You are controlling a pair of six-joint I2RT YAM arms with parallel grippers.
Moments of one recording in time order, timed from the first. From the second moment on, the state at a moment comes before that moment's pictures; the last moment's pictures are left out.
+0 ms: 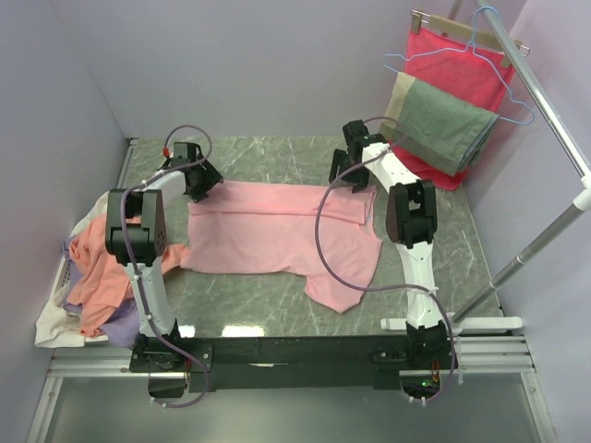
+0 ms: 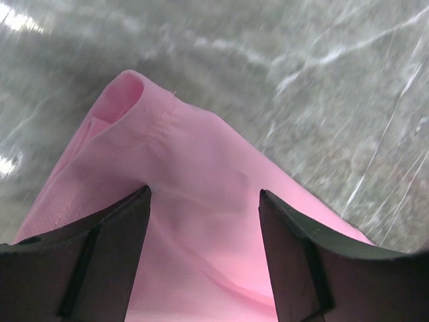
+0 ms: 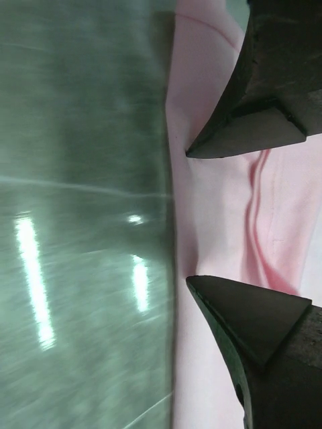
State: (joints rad) left arm -0.04 2.05 1.40 -0.22 0.03 -0.78; right arm 0.24 2.41 2.11 -0.87 0.00 0.44
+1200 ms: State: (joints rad) left arm -0.18 1.50 0.83 -0.14 -0.02 -0.75; right arm 0.22 1.96 1.46 -0.55 -0.04 0.36
